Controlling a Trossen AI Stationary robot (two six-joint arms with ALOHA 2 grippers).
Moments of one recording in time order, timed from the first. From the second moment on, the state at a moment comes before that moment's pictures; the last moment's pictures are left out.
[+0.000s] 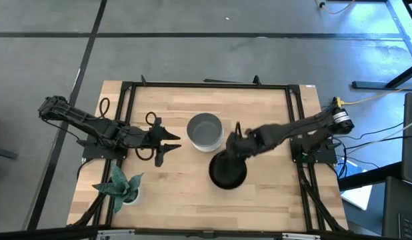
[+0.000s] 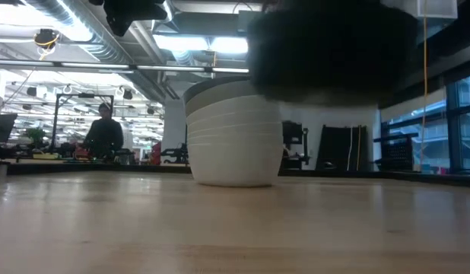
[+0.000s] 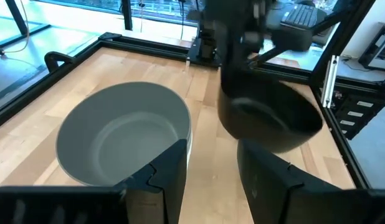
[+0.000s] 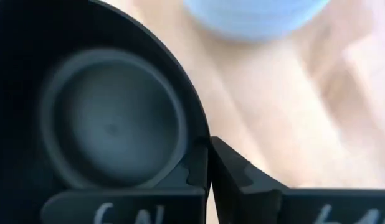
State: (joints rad) left arm -0.33 0.93 0.71 -0.15 -0.44 -0.31; right arm 0.24 1.62 1.38 -1.02 0.14 0.74
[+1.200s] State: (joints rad) left arm -0.33 0.93 0.71 -0.14 -0.44 -0.33; right arm -0.21 1.81 1.76 -0.99 0.05 0.28
